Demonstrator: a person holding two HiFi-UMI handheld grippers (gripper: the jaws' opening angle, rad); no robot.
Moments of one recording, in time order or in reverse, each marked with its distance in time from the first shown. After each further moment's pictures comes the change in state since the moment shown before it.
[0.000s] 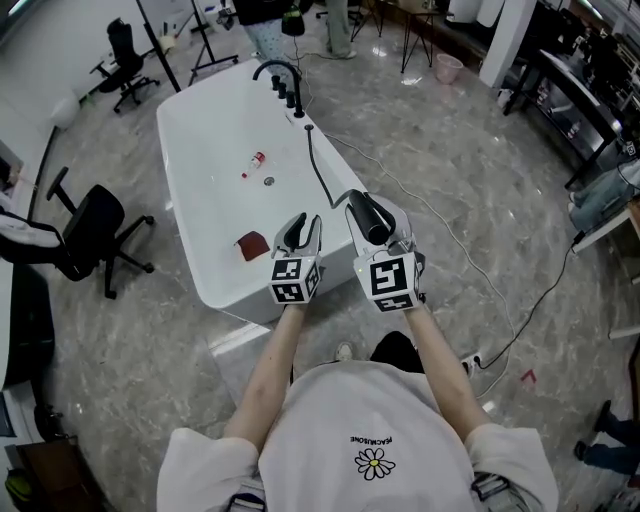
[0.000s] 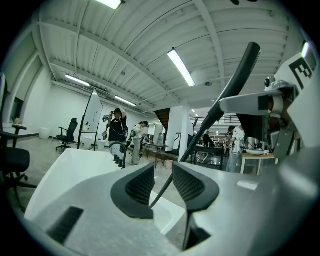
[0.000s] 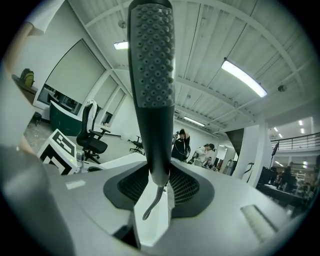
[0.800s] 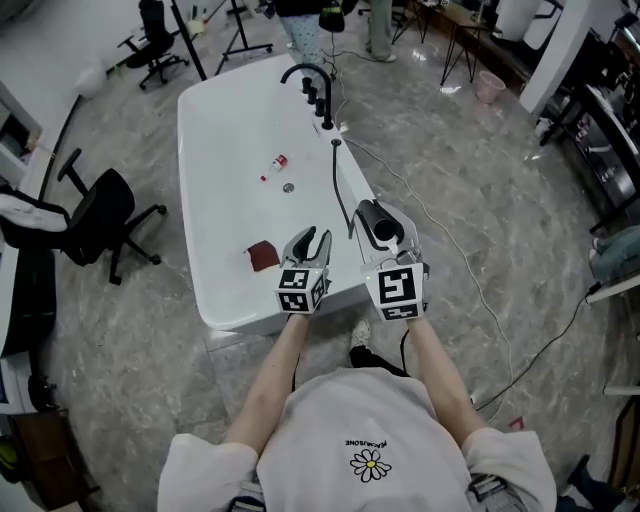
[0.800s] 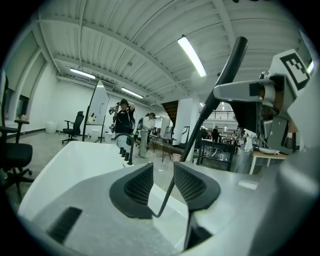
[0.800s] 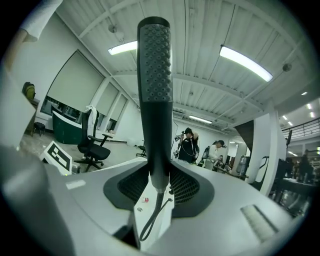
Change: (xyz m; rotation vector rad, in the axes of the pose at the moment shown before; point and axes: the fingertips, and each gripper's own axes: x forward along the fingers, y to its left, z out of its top) left arm 0.101 0.069 -0.019 -0.038 0.082 0.072; right arm 0.136 -0.042 -0.019 0.087 -0.043 0.105
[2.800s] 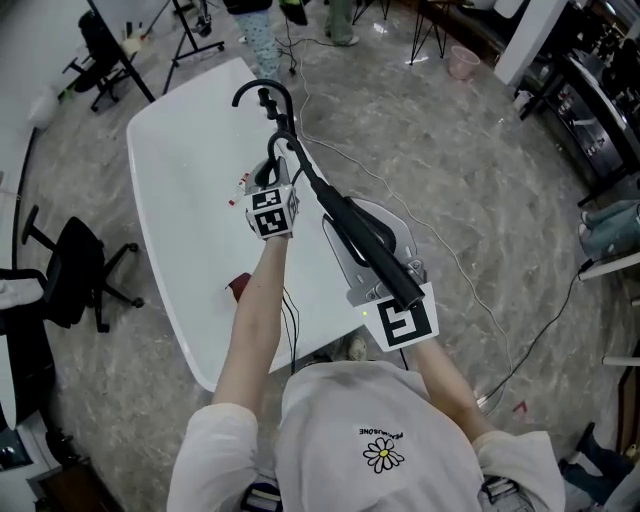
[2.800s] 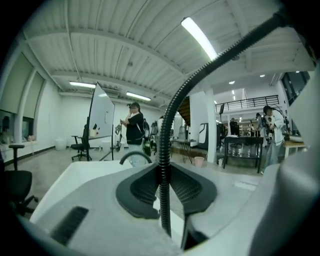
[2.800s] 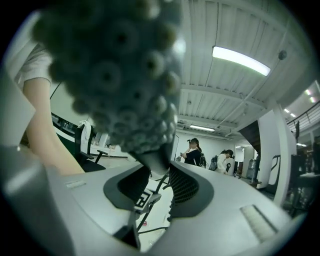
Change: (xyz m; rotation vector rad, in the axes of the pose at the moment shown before) left arm 0.308 0.156 0.137 0.102 -0.002 0.184; right arm 0.135 -0.096 0.075 0.097 -0.231 0.023
